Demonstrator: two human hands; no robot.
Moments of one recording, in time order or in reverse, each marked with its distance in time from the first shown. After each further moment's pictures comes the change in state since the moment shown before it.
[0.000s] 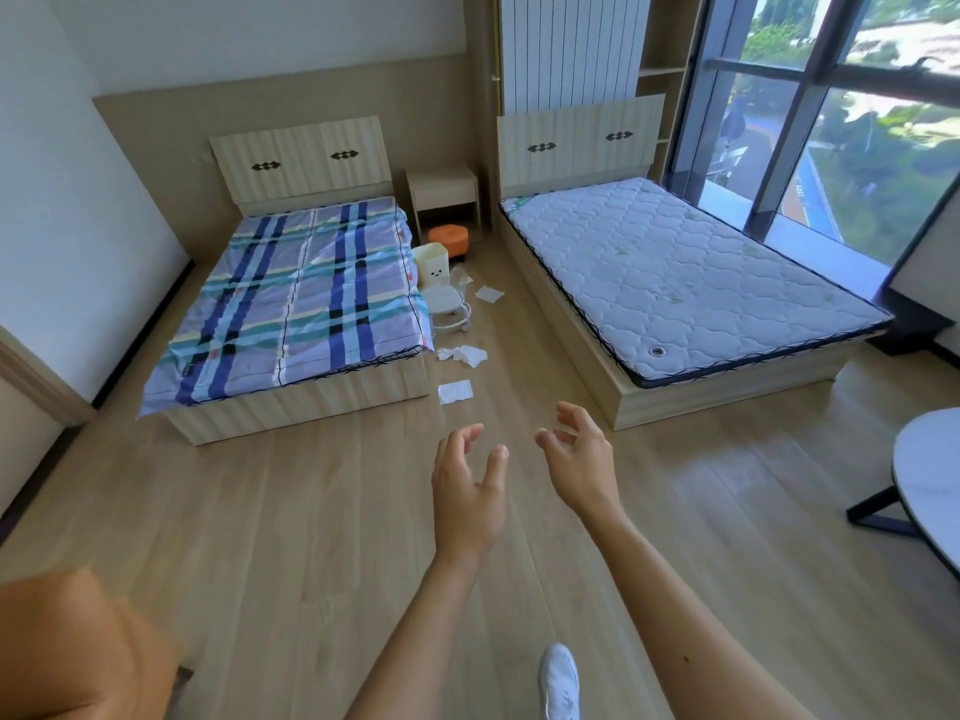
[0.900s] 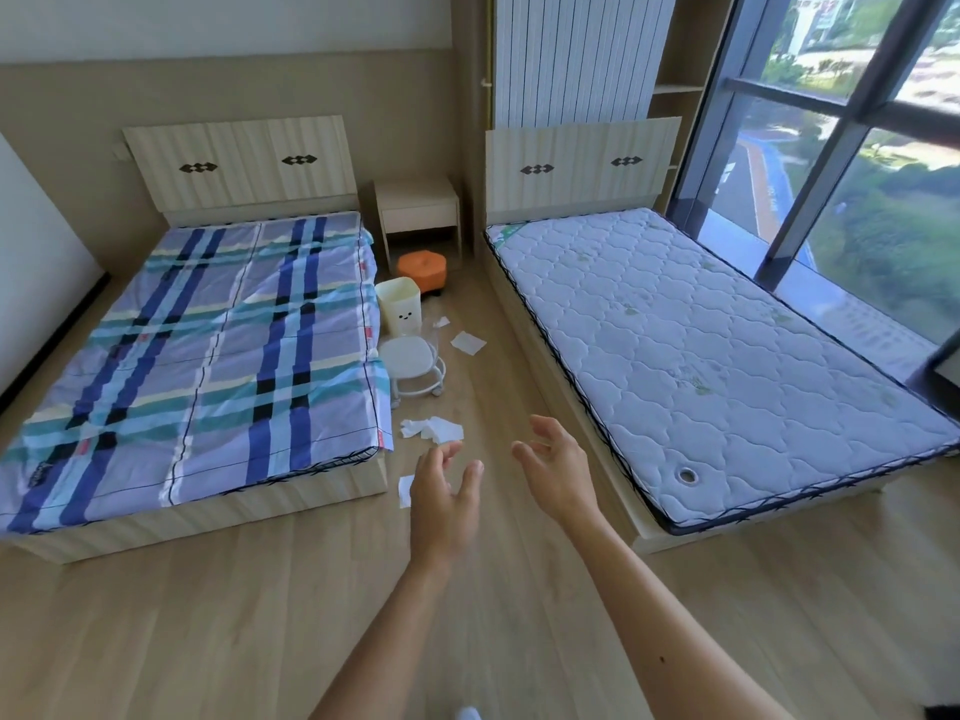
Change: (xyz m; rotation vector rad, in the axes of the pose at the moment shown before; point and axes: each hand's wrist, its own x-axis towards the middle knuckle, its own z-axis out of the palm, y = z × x) left_hand 0.544 -0.019 0.183 -0.025 -0.044 -0.081; right_hand 0.546 -0.018 0.137 -0.116 -0.117 0.050
